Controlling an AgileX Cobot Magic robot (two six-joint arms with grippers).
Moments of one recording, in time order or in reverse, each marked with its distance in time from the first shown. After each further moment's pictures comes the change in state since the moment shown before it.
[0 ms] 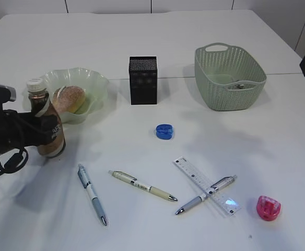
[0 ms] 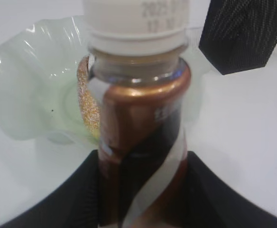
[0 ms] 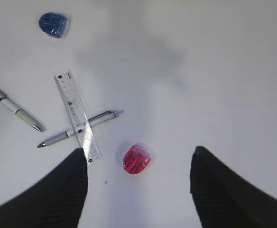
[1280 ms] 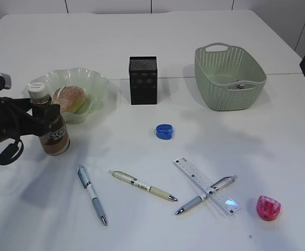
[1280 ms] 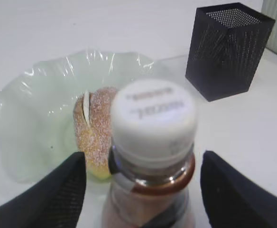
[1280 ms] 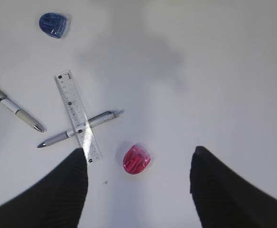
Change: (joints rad) left arm 0.000 -0.074 -0.008 0.036 0.020 0.002; right arm 0.000 0.000 0.000 0.000 0.000 0.000
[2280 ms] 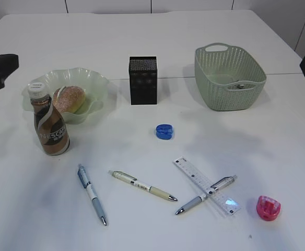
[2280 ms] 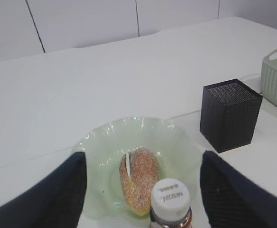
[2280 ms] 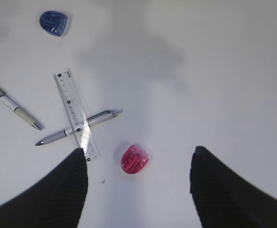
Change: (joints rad) left arm 0.000 -0.510 0.000 0.006 0.399 -0.010; right arm 0.000 0.000 0.000 0.000 0.000 -0.023
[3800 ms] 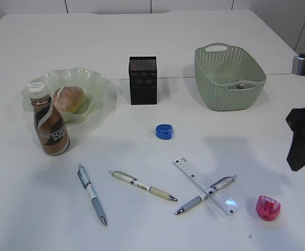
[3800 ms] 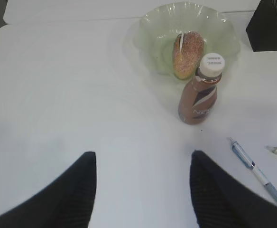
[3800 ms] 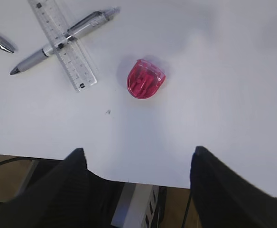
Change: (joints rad) left arm 0.000 -0.491 -0.353 -0.108 1.344 -0.046; right arm 0.000 0.044 0.310 0.063 -0.019 0.080
